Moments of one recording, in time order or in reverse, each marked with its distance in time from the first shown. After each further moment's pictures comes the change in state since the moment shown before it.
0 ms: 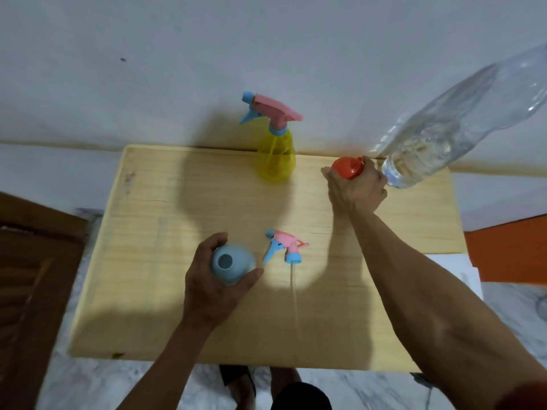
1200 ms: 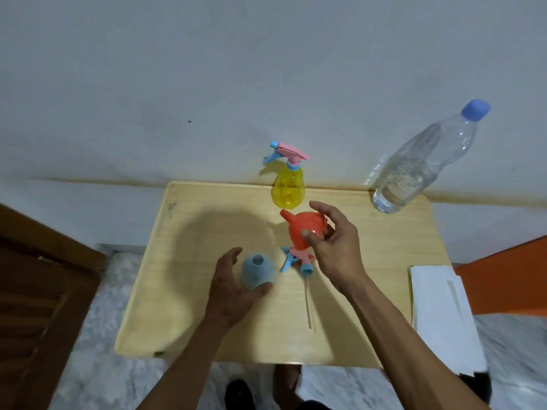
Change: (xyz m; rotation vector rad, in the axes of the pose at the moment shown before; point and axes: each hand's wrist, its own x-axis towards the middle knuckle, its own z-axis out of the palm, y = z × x) left_hand -0.013 0.003 -0.035 0.042 -0.087 -0.111; right_hand -0.186 -0.053 -0.077 0.601 -0.370 -0.274
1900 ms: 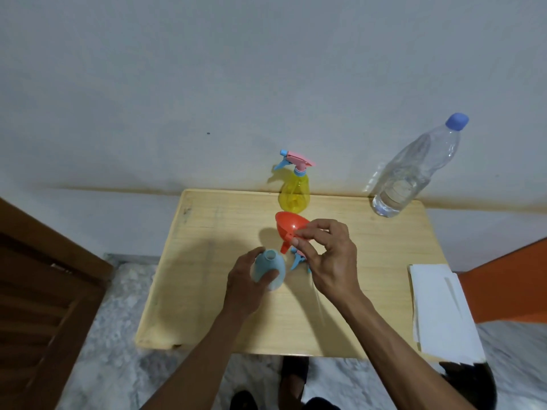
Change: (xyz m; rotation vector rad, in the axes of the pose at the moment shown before) left_hand -0.007 0.001 -0.004 -0.065 -0.017 0.081; right_hand -0.055 -0.018 0.023 -0.334 0.148 -0.486
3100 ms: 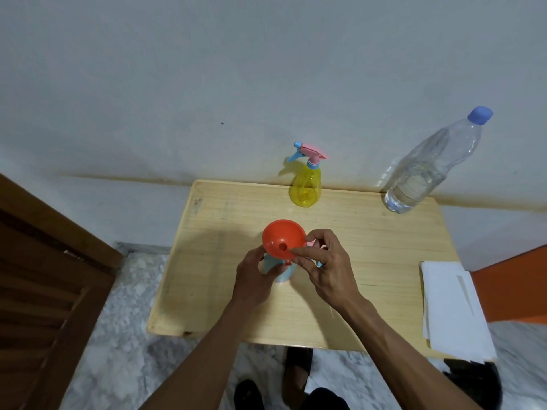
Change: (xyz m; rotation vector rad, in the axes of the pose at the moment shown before) left_hand 0.003 -0.013 -0.001 -0.054 -0.030 -0.066; right_hand -0.028 0.041 0.025 -0.090 -0.230 -0.125
